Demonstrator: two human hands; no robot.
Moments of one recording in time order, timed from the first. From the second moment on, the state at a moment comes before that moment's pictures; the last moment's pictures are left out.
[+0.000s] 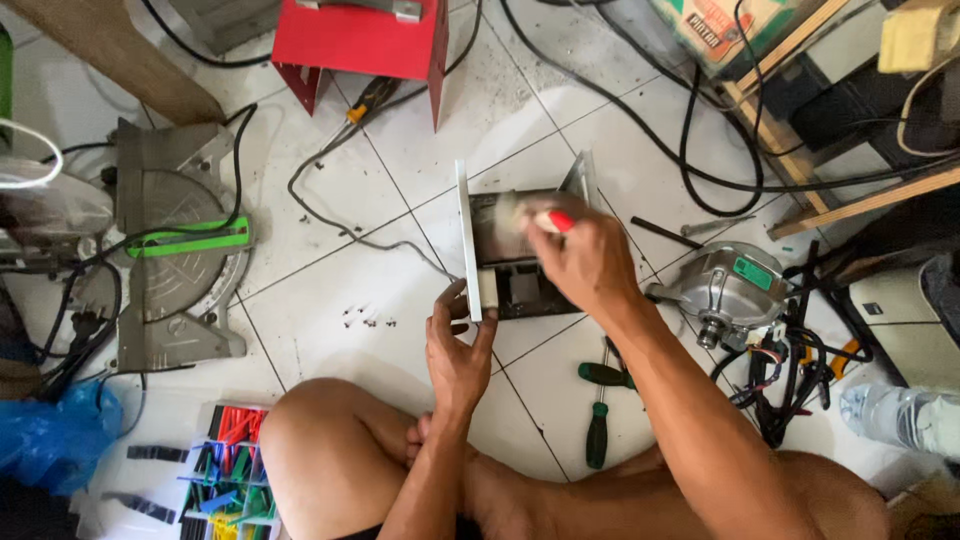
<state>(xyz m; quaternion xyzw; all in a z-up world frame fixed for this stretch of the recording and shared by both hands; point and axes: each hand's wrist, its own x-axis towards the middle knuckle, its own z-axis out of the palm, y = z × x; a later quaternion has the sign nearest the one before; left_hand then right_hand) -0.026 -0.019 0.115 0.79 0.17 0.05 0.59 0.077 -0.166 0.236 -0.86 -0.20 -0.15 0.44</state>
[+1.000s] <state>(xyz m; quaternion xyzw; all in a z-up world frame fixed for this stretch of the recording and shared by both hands) 0.070 -0.024 0.126 0.79 0.16 -0.01 0.60 0.134 -0.205 0.242 -0.94 -0.22 -0.21 0.17</state>
